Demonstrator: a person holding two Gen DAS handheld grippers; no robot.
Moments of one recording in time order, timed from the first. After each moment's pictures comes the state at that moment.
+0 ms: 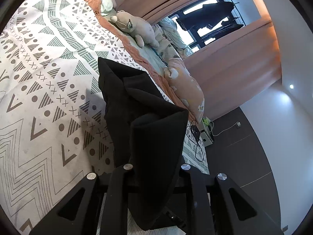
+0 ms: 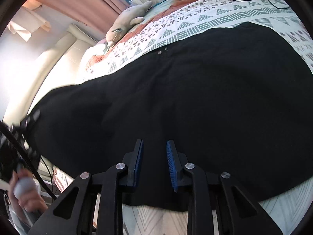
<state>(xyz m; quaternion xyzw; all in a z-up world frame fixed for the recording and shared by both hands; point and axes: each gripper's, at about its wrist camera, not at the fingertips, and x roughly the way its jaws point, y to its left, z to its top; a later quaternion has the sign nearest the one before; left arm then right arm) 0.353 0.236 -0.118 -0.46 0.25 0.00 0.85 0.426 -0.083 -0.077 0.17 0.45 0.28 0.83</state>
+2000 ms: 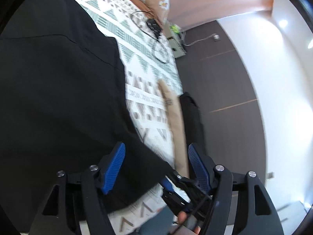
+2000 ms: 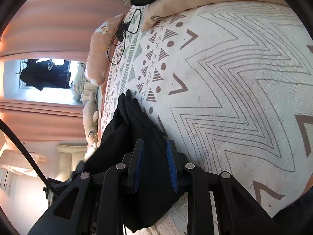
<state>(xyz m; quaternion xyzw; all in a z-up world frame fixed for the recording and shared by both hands) 0.499 -0.063 -0.179 -0.42 0.45 -0.26 0.74 0.404 -0.373 -0.118 0.53 0.36 0.08 0.76</state>
